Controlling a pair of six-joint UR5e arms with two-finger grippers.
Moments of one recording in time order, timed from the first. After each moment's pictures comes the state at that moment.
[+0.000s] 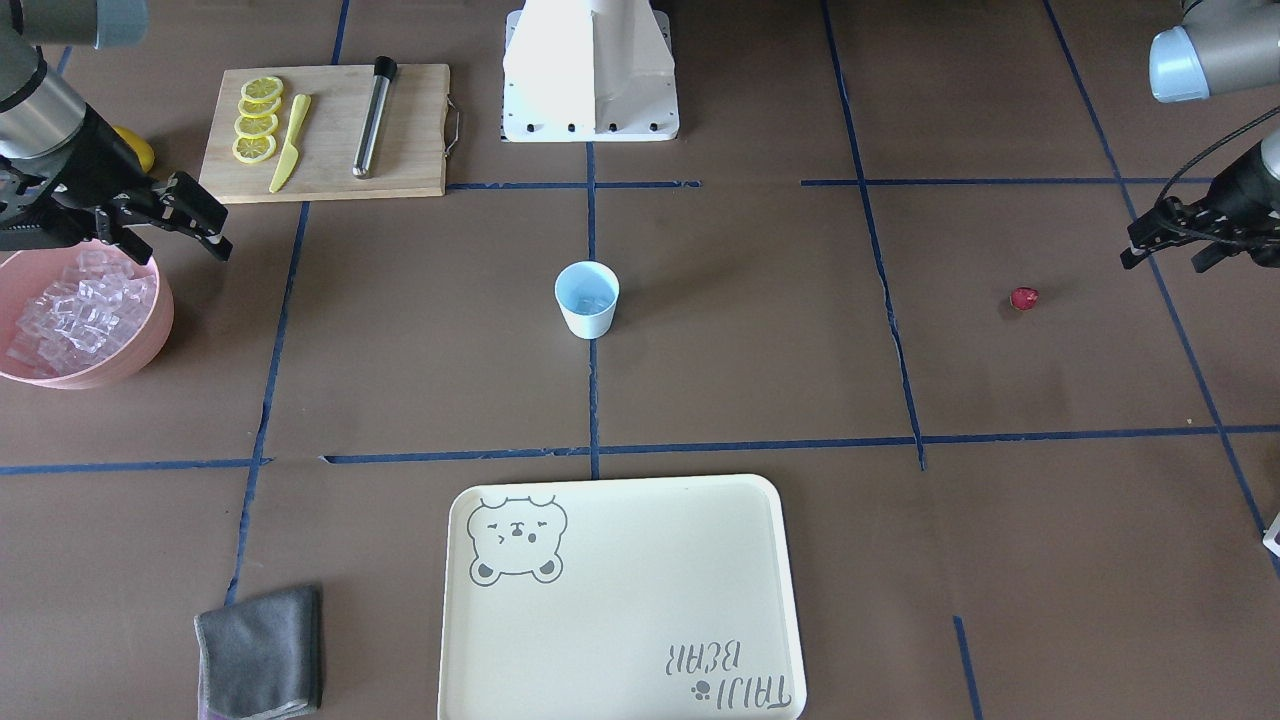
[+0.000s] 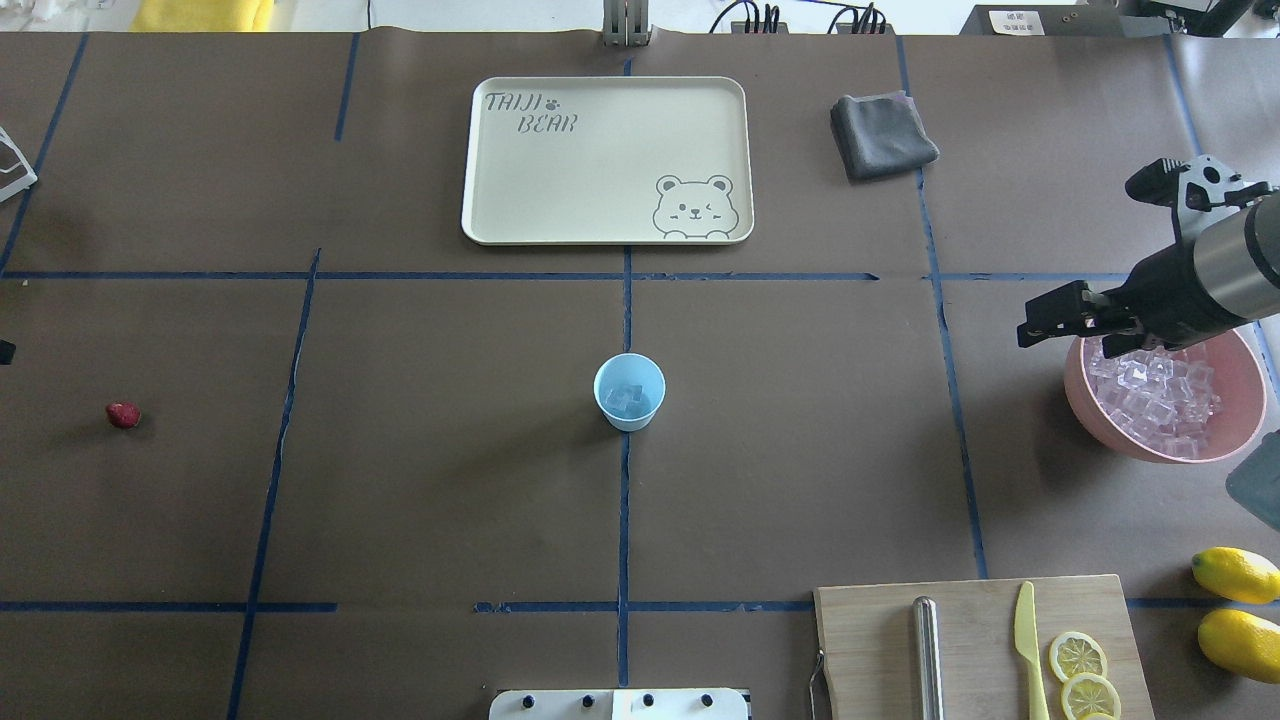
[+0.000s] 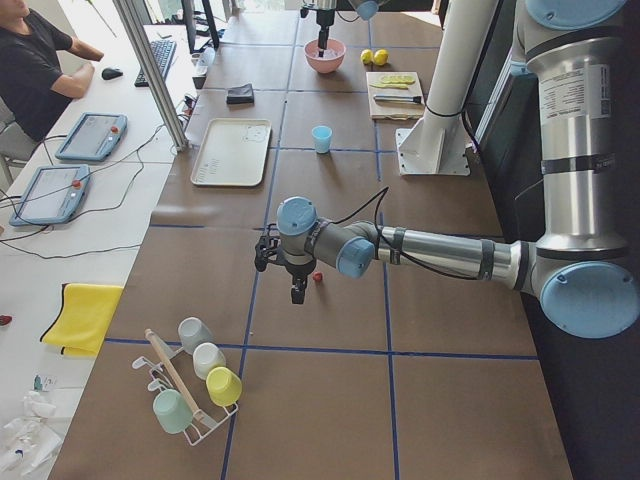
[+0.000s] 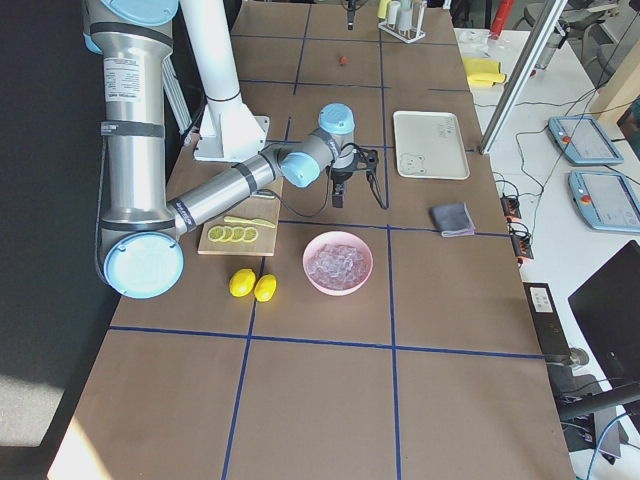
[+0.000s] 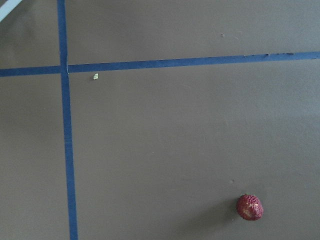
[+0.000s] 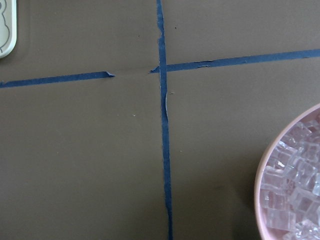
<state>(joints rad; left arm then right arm) -1.13 -1.44 -1.79 -1.95 -2.28 -0.60 0.96 -1.61 2.07 -1.32 2.21 0.95</state>
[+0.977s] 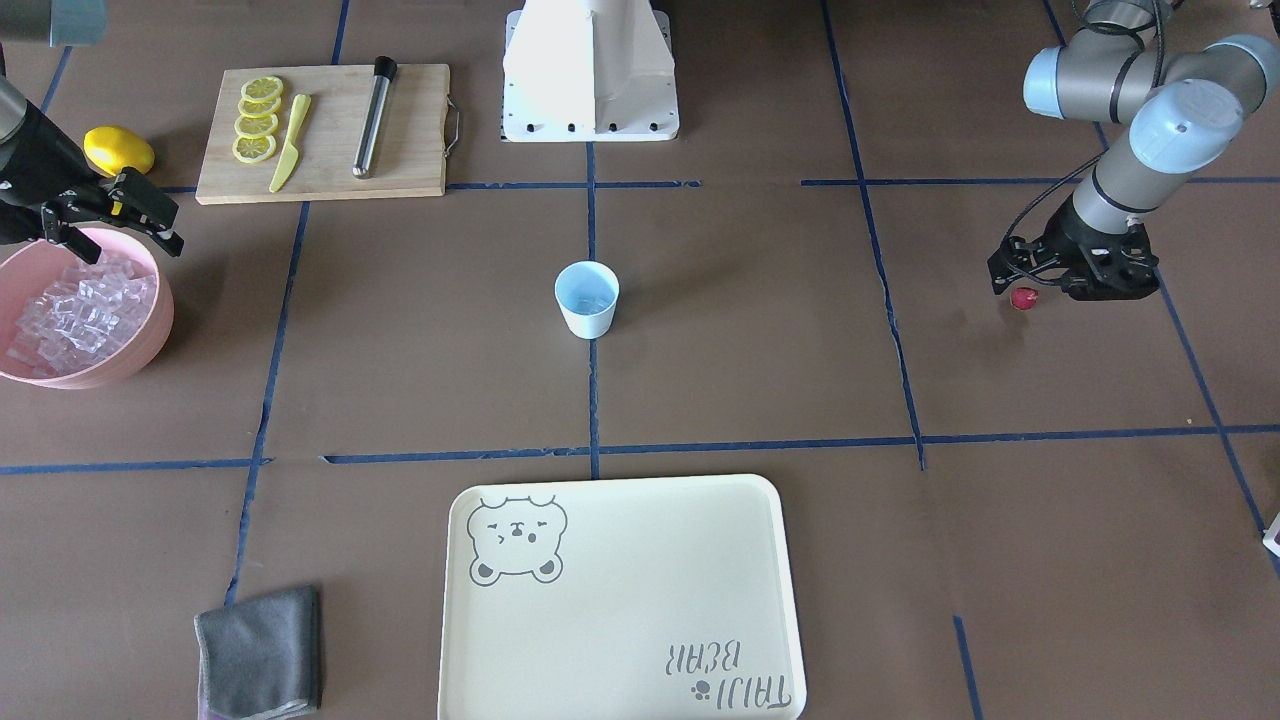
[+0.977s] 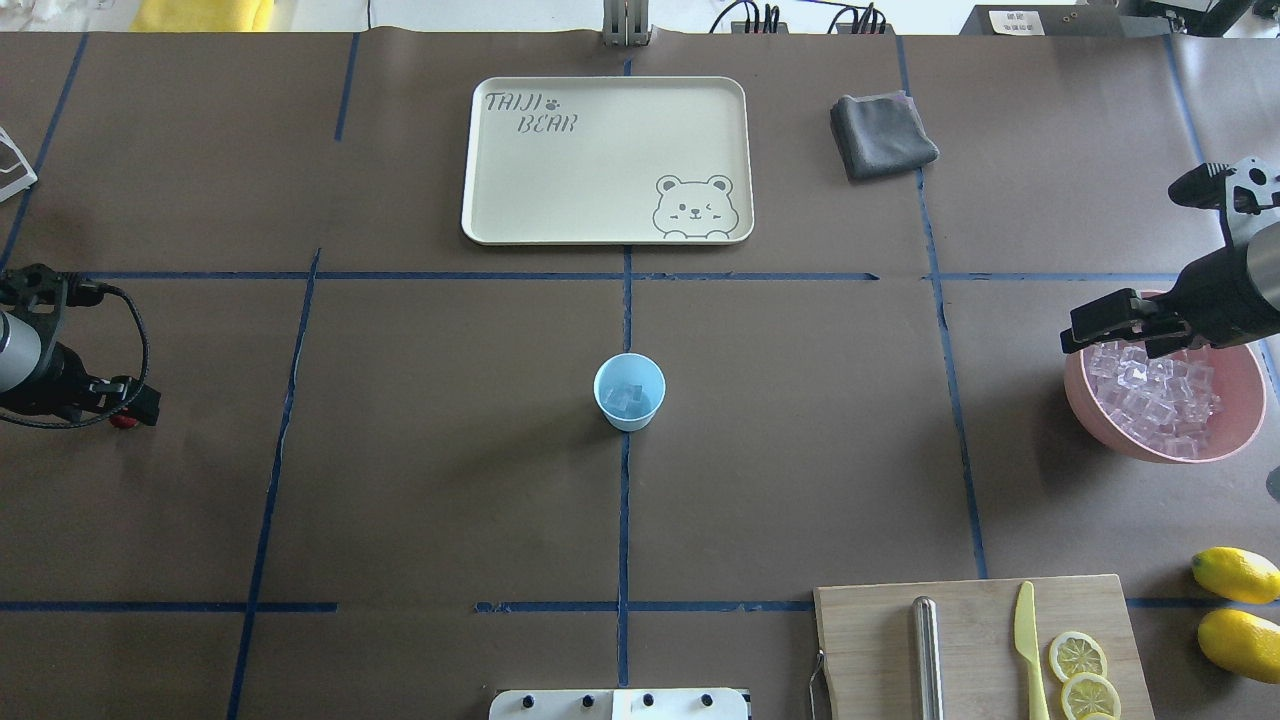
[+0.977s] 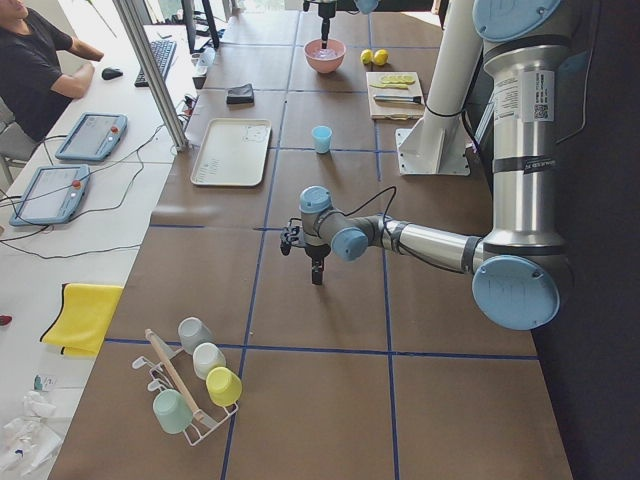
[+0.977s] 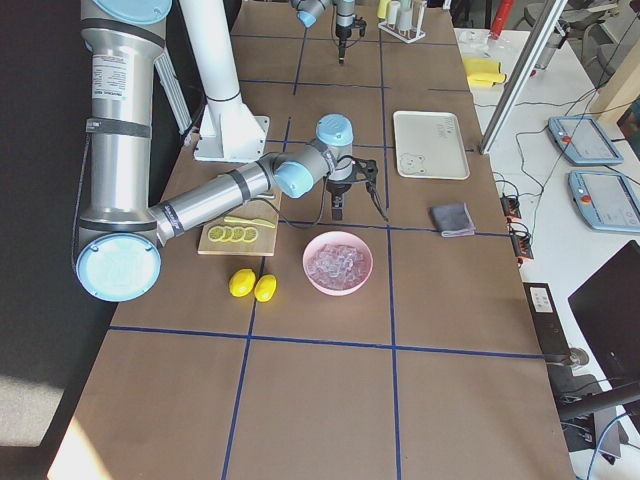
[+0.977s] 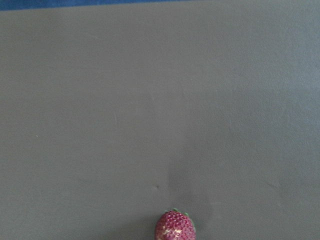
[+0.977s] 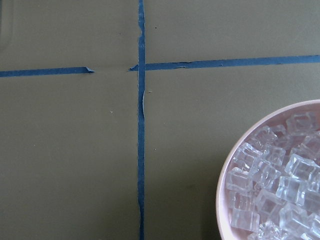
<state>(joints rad) -0.85 -1.49 -1.74 -2.01 -2.10 -0.84 0.99 -1.65 2.07 -1.31 2.22 0.88</state>
